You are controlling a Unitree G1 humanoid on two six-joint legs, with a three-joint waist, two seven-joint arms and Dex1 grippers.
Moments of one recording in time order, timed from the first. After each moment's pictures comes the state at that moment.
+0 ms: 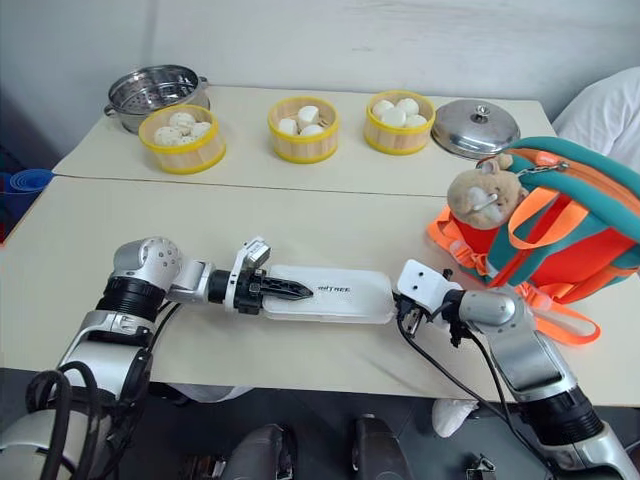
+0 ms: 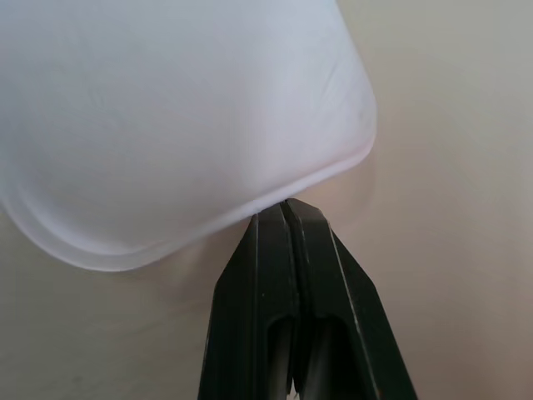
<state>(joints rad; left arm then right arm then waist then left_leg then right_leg) -0.89 0.44 -0.04 0.62 -0.82 1.61 -0.82 -0.24 -0.71 0.14 -0.25 0.04 0.45 0.84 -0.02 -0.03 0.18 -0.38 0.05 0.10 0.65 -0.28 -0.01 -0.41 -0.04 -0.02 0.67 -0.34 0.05</state>
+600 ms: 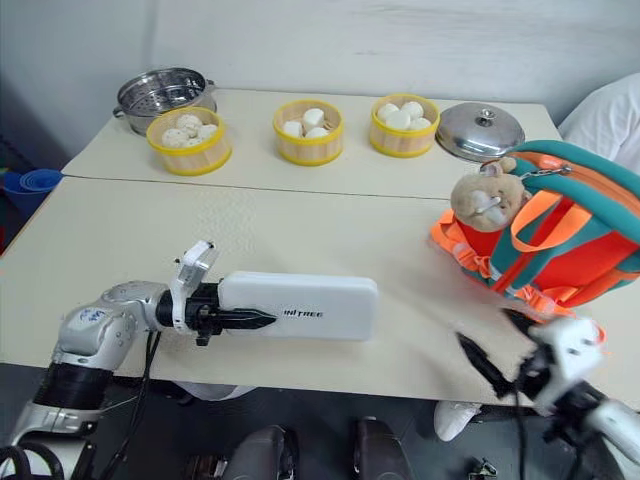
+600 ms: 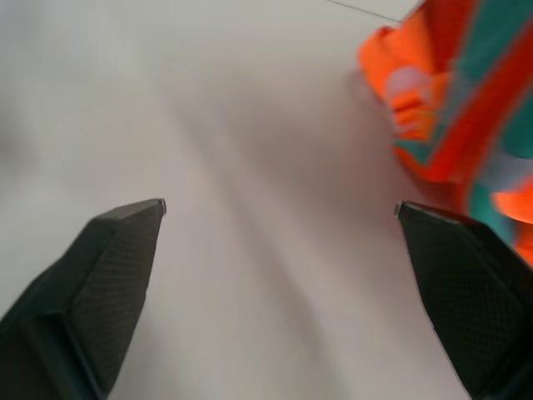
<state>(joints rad) -0.38 0.61 -0.01 0.01 -0.63 0.61 -1.28 0.48 -0.42 -0.68 -0.62 0.52 0.40 0.73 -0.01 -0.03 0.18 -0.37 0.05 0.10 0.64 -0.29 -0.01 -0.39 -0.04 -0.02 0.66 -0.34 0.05</state>
